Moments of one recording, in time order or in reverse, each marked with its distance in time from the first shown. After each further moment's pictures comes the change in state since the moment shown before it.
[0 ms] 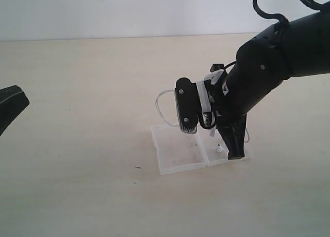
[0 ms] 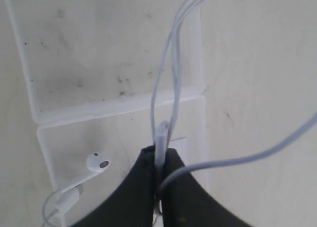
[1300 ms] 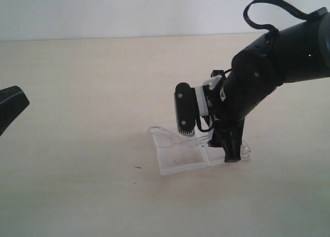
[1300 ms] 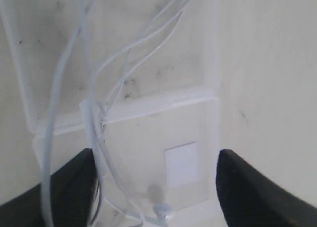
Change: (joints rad) left arm 0.000 0.000 0.000 0.000 0.005 0.000; right arm 0.000 0.038 0.003 -0.023 -0.027 0.062
